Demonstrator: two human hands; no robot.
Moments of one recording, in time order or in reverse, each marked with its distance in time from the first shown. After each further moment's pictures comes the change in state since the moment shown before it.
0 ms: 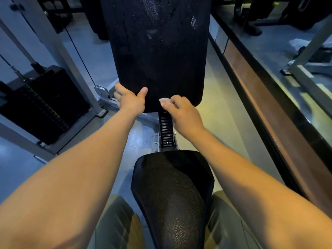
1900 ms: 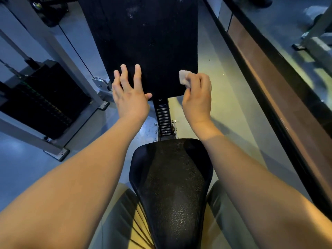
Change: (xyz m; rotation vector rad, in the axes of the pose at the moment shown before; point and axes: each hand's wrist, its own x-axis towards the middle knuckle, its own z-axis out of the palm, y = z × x) left_hand -0.037 -0.022 0.030 0.662 0.155 0.551; right_hand -0.015 0.028 0.002 0.244 0.409 0.486
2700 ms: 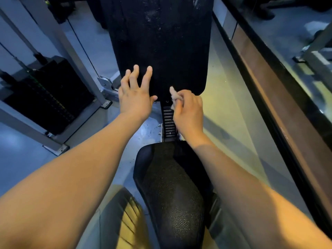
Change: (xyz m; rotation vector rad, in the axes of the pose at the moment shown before) left_hand 0.002 -0.017 -0.022 0.068 -0.080 0.088; right_hand -0.036 -0.035 0.014 0.043 -0.213 0.088
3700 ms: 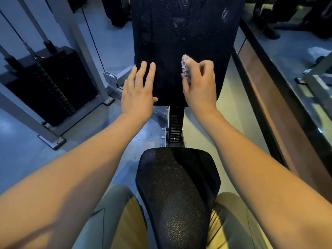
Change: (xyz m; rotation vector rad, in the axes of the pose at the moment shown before) left_hand 0.004 -0.036 0.000 -0.016 0.135 0.048; right_hand 0.086 -0.036 -0.007 -0.189 0.087 -0.342
